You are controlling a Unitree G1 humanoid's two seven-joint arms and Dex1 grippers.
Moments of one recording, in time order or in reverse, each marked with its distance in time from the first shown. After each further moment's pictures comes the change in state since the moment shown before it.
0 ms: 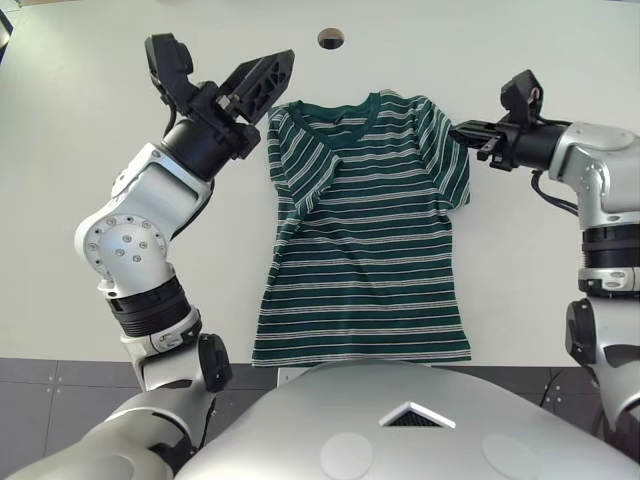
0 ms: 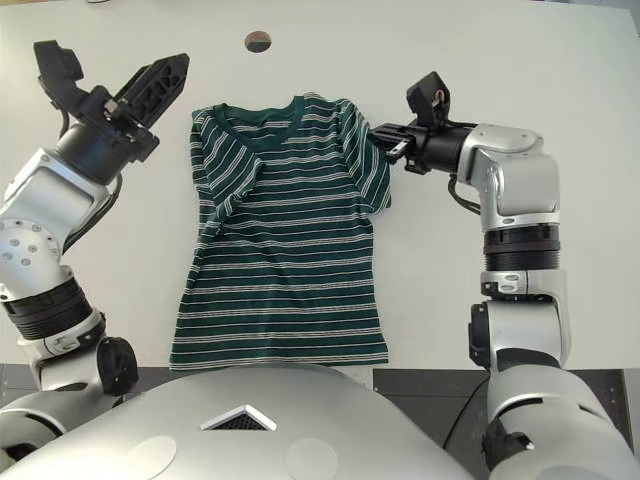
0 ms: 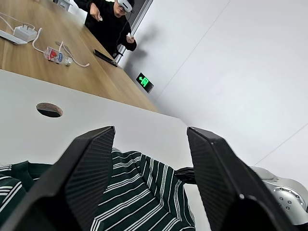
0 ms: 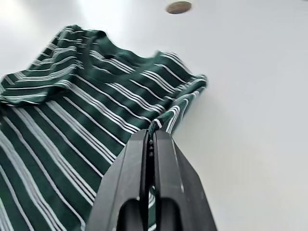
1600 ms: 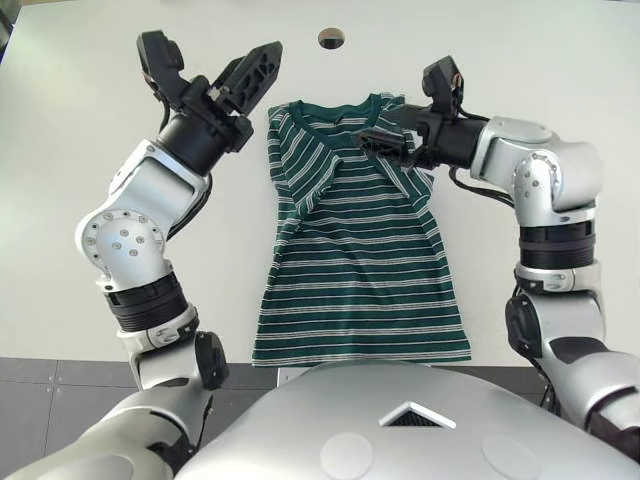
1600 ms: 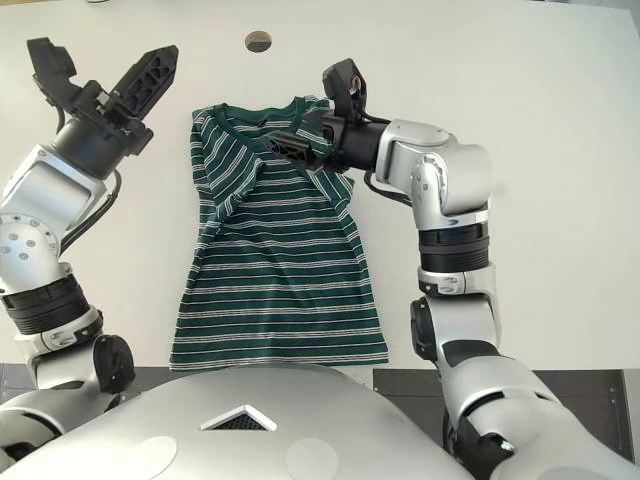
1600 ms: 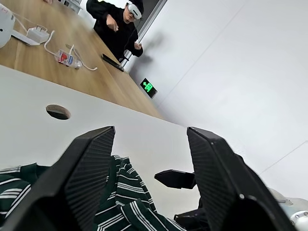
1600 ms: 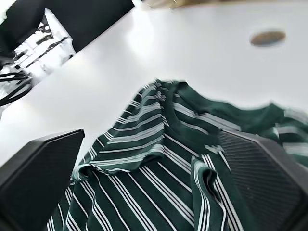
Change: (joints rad) left arm -0.024 0.010 -0.001 0.065 -0.044 -0.046 0.038; right arm -0.035 0.240 0.038 -0.166 0.119 0.134 -0.185
